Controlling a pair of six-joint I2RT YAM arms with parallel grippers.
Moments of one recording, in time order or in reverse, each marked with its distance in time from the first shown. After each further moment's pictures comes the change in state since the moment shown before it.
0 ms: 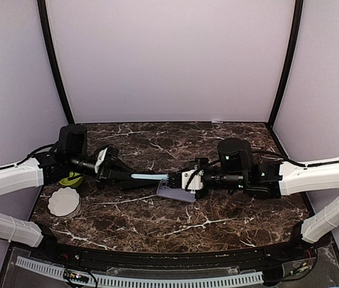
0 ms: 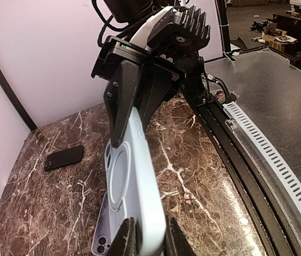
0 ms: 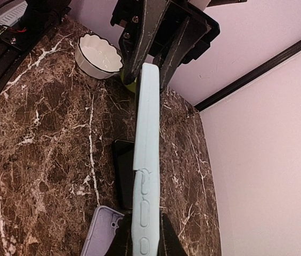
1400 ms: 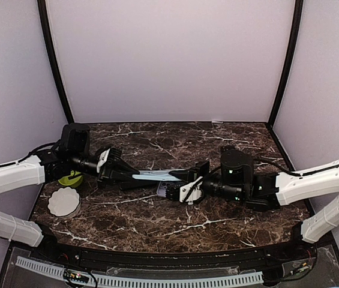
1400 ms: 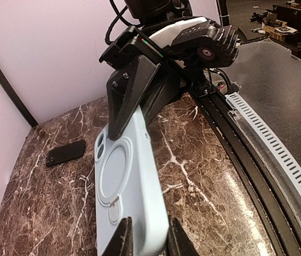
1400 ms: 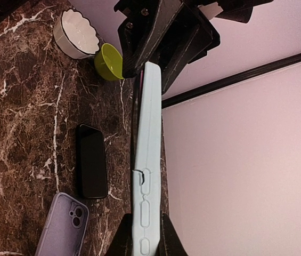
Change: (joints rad) left arm 0.000 0.025 0.029 -0.055 -0.024 0.067; right arm 0.060 0.012 -0.110 0.235 0.185 -0.229
